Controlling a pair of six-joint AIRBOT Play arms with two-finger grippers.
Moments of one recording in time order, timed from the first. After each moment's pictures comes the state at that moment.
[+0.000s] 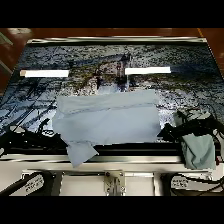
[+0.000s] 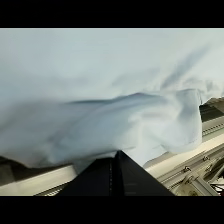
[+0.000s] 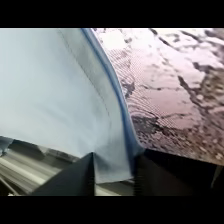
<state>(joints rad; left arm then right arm) 0.34 -1.15 0.41 0.85 -1.24 -1.09 -0.42 -1.49 0.72 -1.02 1.25 1.18</state>
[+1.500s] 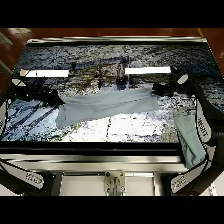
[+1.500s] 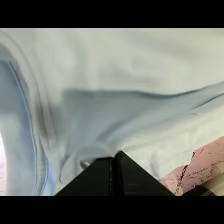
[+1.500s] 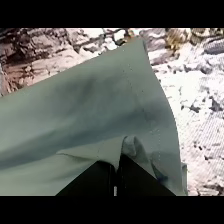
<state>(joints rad) 0.25 -1.80 1.41 0.85 -1.28 -1.25 -0.09 -1.84 1.48 -1.07 0.85 1.42</state>
